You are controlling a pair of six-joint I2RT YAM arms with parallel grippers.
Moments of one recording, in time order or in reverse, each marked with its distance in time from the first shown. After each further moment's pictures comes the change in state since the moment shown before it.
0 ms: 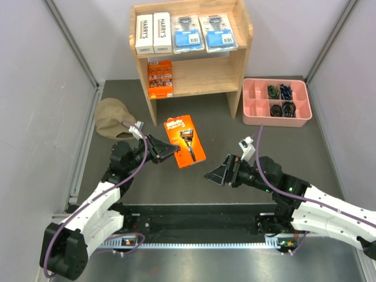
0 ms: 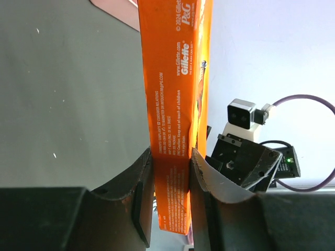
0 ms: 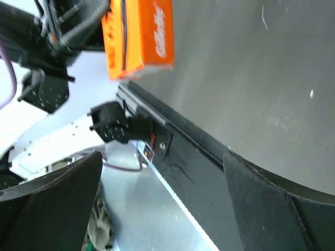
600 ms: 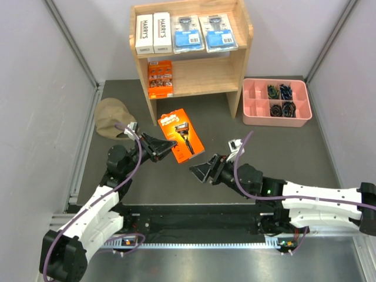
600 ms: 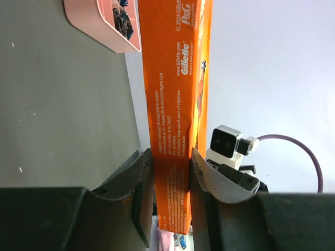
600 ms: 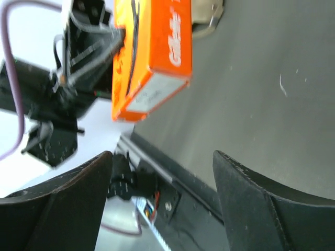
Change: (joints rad) left arm 0.000 -0.066 -0.016 0.056 -0.075 -0.151; right arm 0.244 0.248 0.005 0.401 0.428 -0.051
